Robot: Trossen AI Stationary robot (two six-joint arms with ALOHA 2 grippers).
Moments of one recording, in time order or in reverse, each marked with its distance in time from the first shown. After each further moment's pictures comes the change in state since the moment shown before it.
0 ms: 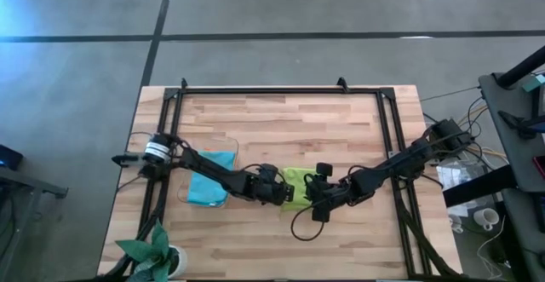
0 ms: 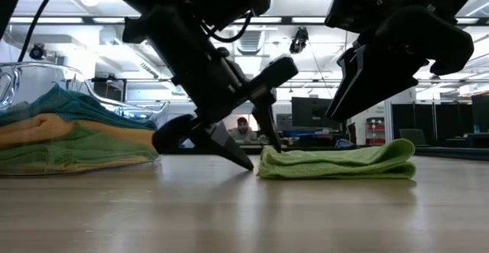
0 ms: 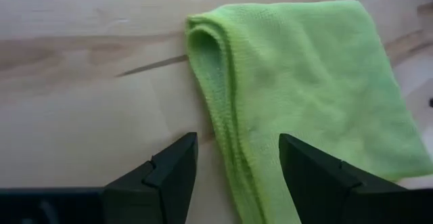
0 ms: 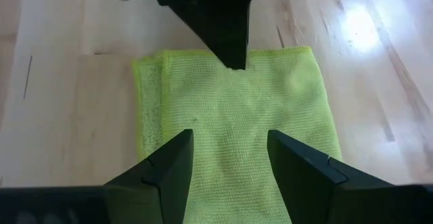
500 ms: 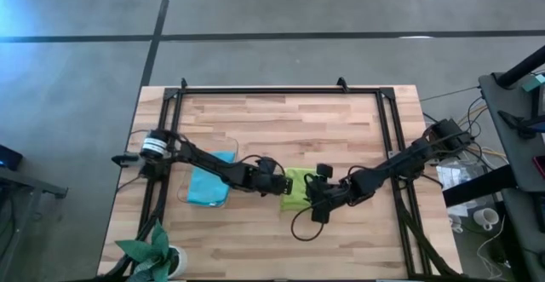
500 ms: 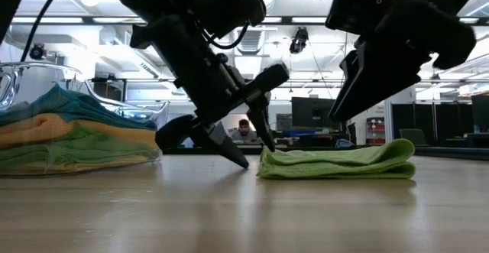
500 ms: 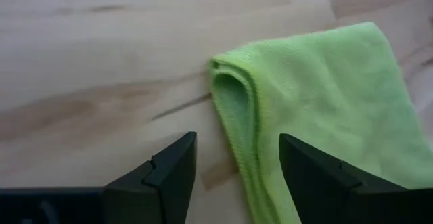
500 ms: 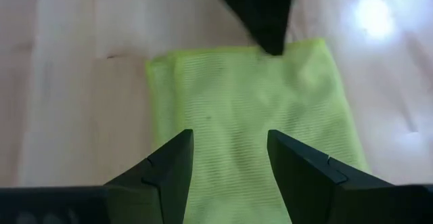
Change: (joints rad) left arm 0.055 -0.047 -0.047 0.017 0.047 0.070; right arm 0.005 0.000 0.001 0.004 -0.036 0.065
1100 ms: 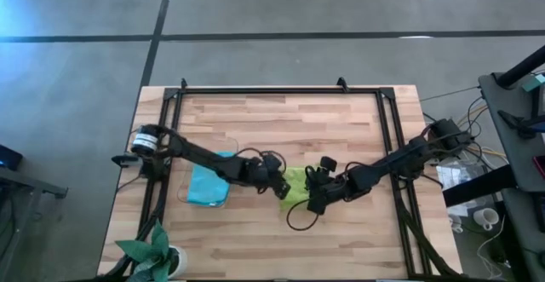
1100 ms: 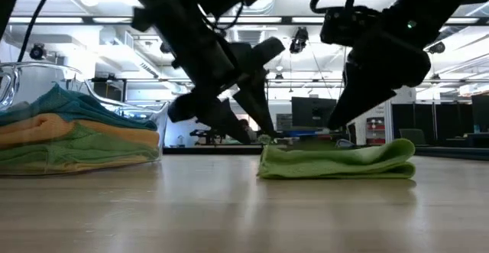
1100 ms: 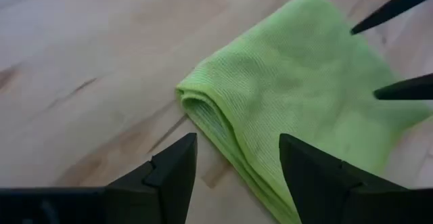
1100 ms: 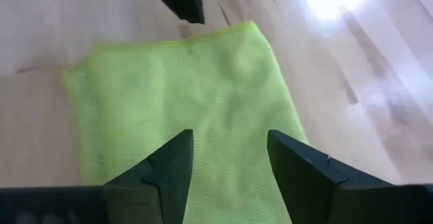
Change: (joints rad) left arm 0.056 -0.094 -0.002 -0.046 0.078 0.436; right arm -0.043 0.010 0.003 -0.075 0.093 0.104
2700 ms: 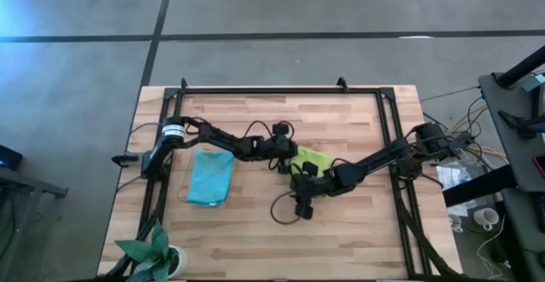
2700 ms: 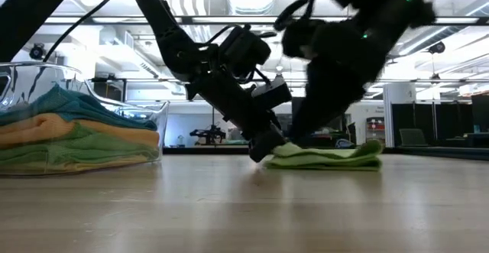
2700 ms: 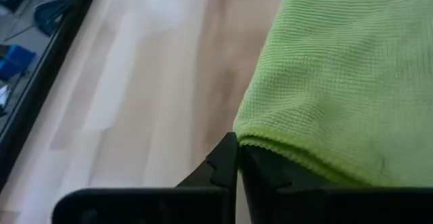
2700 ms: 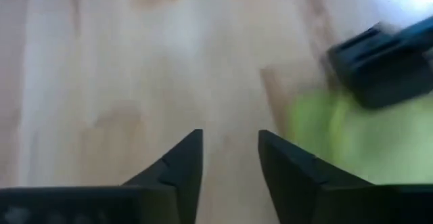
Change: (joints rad) left arm 0.255 0.230 0.003 0.537 0.021 1.314; right arm -0.100 0.154 0.076 0.245 -0.273 -0.092
